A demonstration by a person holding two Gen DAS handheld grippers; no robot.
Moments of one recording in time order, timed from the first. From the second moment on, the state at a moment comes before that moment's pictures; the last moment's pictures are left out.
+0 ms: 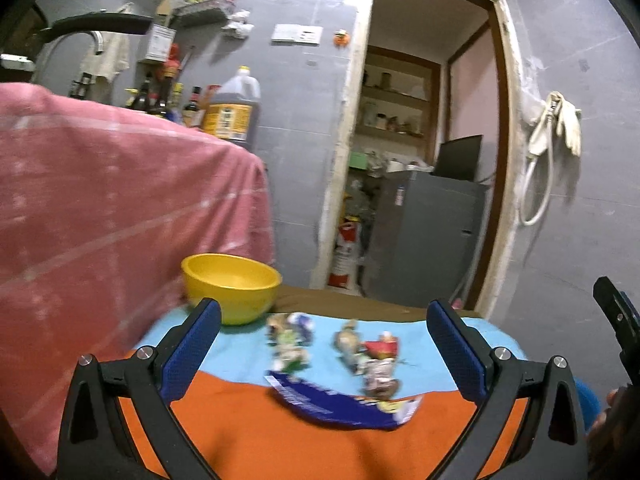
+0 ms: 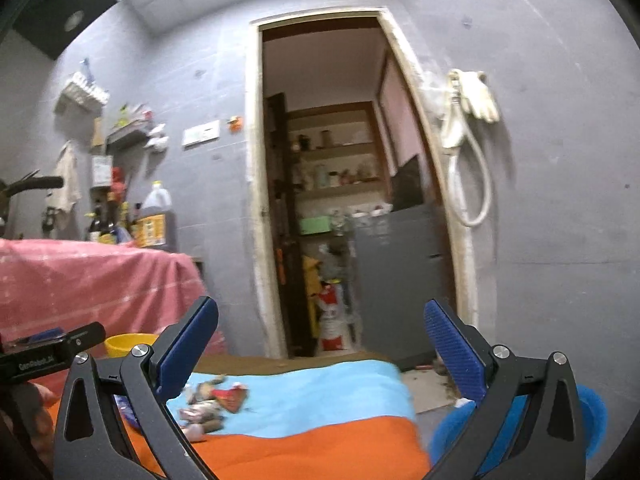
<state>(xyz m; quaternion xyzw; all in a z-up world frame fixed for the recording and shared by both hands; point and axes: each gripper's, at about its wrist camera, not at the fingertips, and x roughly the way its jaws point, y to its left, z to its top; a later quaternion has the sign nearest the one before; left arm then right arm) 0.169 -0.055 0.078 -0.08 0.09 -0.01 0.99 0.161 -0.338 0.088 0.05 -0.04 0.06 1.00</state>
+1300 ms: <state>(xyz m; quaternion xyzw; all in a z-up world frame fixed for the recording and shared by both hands) 0.246 -0.029 0.008 -0.11 0.37 -0.09 0.92 0.276 -0.252 0.017 -0.01 0.30 0.16 0.94</state>
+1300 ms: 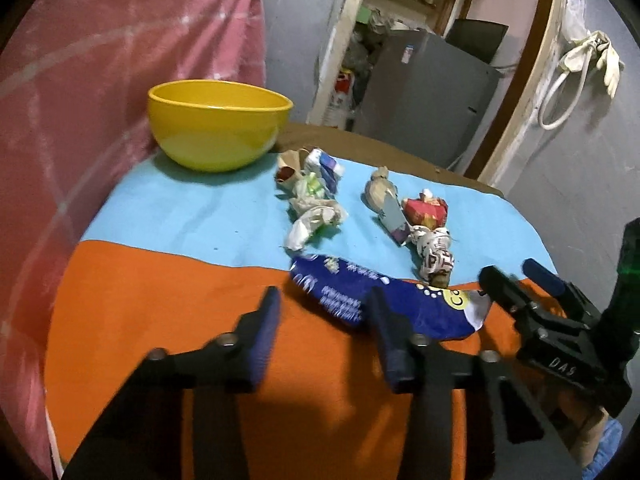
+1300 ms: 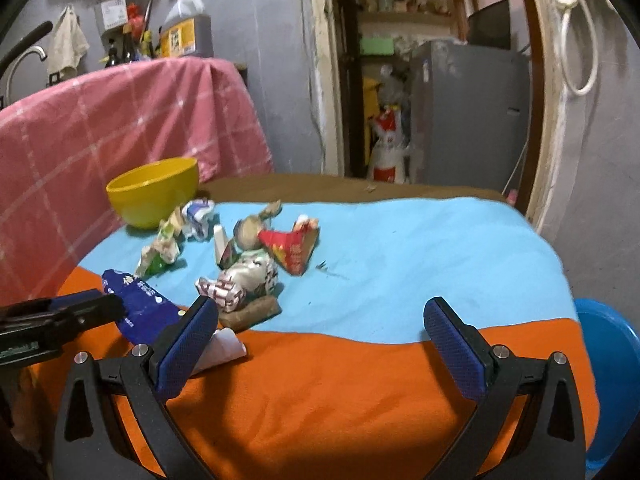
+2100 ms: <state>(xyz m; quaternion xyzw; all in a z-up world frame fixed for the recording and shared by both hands) 0.257 -0.034 0.006 -0.09 0.37 -0.09 0.92 0.303 -0.212 0.000 -0.05 0.38 0.27 0.88</state>
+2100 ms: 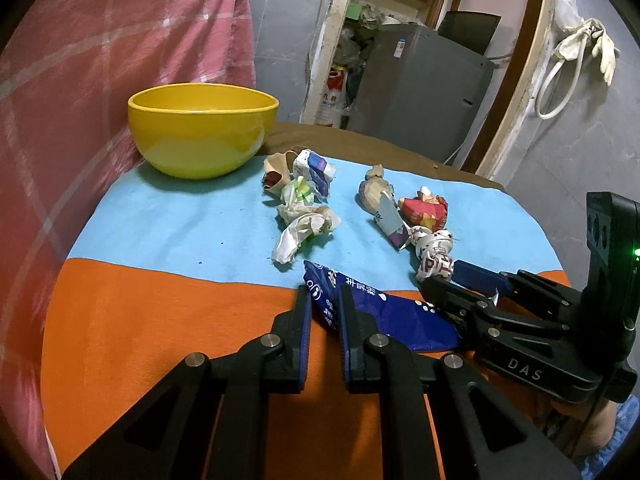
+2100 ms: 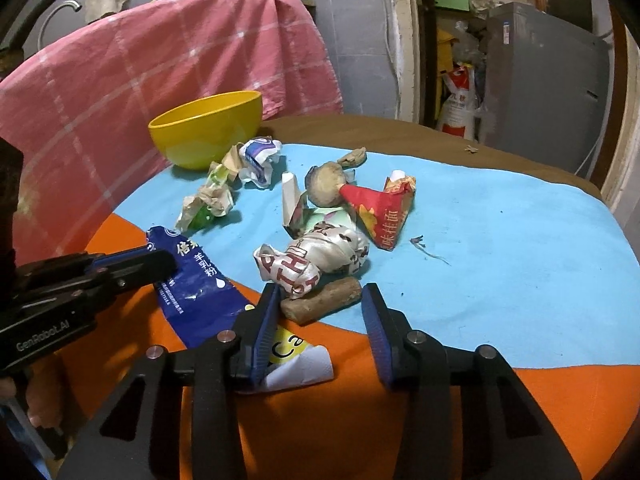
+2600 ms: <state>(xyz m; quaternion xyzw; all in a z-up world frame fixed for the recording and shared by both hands) 0.221 -0.054 0.033 -0.03 0.28 -0.12 0.95 0.251 -0.247 0.020 -0.03 0.29 0.24 0.93</state>
